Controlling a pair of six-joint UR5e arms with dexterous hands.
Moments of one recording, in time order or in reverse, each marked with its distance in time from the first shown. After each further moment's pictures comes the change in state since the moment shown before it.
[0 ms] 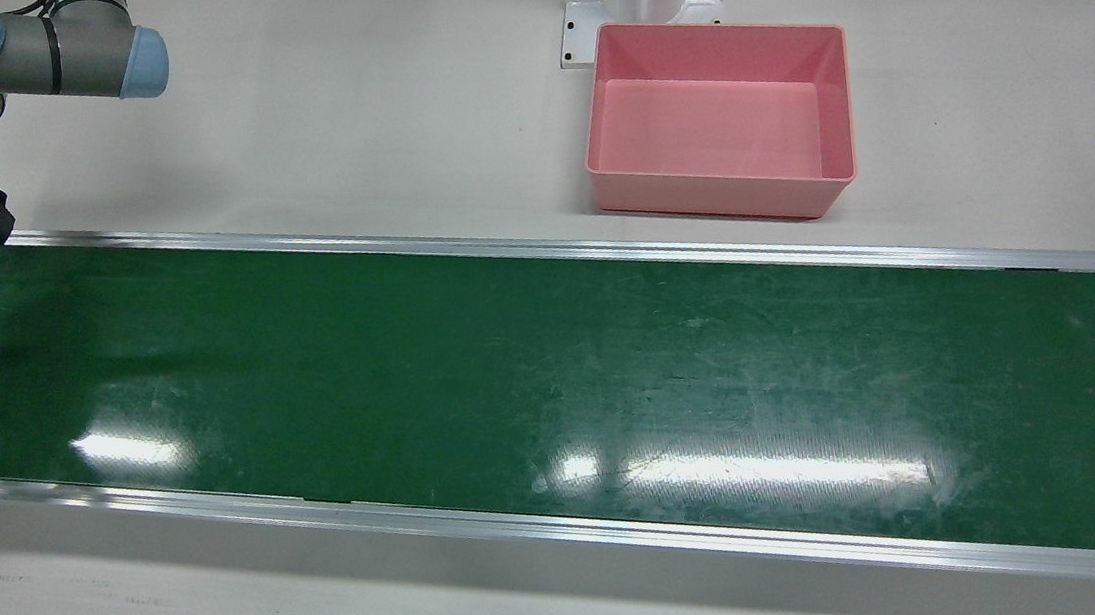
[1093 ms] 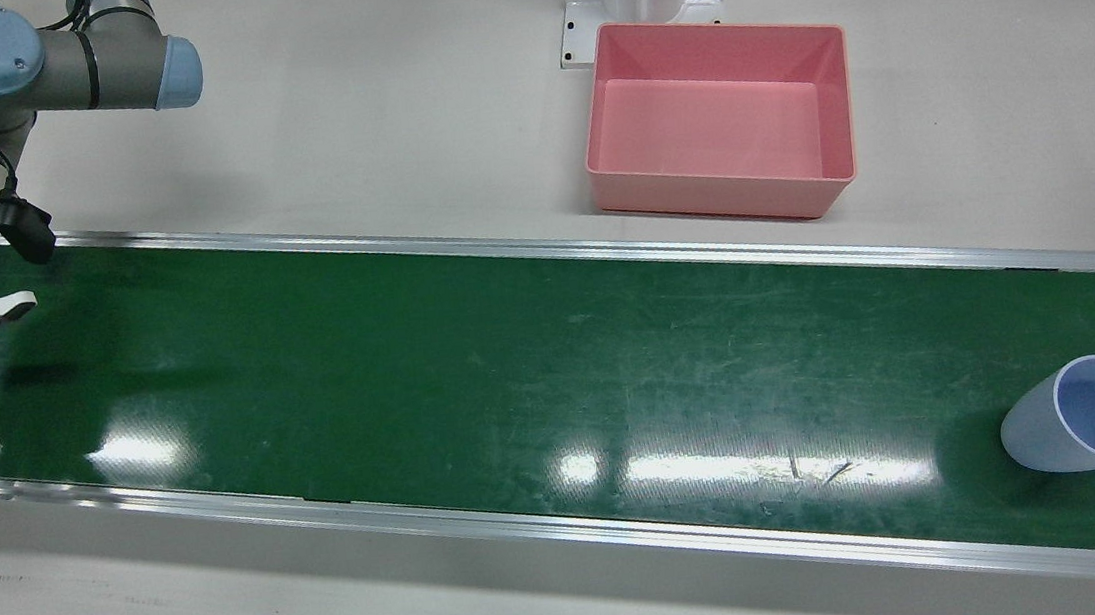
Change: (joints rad) left arm 0.000 0.000 0.000 0.000 0.000 0.000; right arm -0.059 0.078 -0.010 -0.124 0.000 -0.077
